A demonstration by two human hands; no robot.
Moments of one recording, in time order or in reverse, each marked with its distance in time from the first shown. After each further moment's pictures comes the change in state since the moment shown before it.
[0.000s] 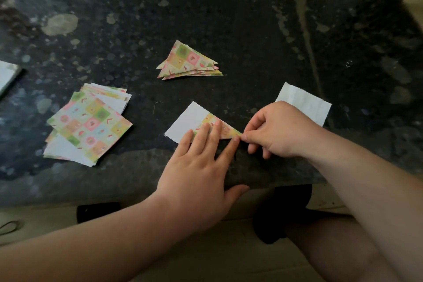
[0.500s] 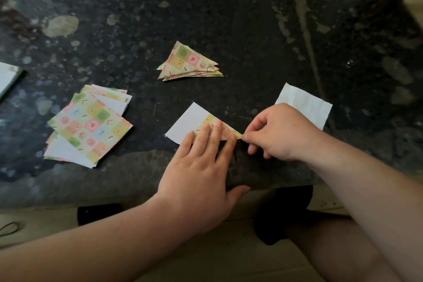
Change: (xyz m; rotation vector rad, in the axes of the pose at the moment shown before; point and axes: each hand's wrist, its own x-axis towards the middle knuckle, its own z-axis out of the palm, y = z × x) left_hand 0.002 0.001 -0.005 0.023 -0.079 0.003; right_hand -0.004 0.001 0.003 0.007 0.057 0.025
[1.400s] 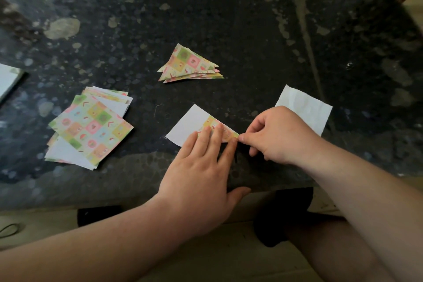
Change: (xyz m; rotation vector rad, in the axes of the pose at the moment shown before) left_hand 0.001 -0.001 0.002 -0.018 0.062 0.002; right_hand -0.001 -0.004 0.007 -0.024 0.078 0.011
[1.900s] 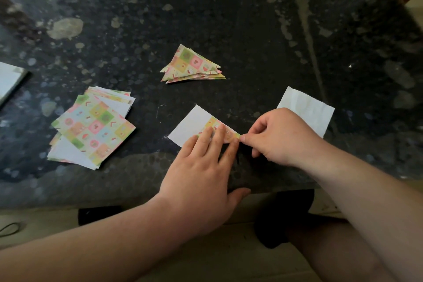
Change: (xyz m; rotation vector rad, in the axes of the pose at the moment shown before) left_hand -0.001 -0.001 -0.011 -0.051 -0.050 0.013; right_hand 0.001 0.003 0.001 -0.022 0.015 -0.016
